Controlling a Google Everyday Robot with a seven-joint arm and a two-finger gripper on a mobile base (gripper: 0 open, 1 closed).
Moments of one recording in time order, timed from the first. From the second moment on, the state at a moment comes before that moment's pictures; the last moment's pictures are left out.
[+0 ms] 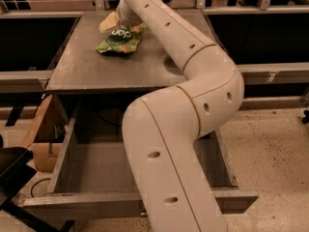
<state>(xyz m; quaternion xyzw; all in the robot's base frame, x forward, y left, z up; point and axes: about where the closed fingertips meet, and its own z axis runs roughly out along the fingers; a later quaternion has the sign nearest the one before) 0.917 0.093 0.890 -0.18 0.89 0.10 0.40</state>
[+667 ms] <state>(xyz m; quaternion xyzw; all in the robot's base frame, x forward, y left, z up) 0.918 0.098 0.867 -0.18 0.90 0.09 0.38</state>
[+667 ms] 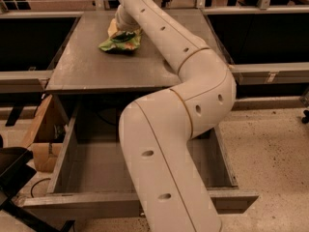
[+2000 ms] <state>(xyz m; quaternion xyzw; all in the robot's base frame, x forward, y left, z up) 0.911 0.052 0.934 -0.19 0.87 0.07 0.44</state>
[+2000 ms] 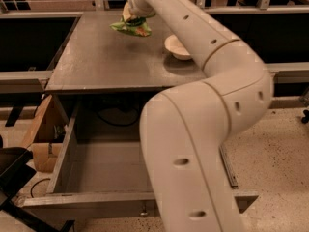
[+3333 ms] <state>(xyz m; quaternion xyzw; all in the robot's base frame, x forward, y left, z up) 0.641 -0.193 1.144 -0.04 0.78 0.01 0.62</state>
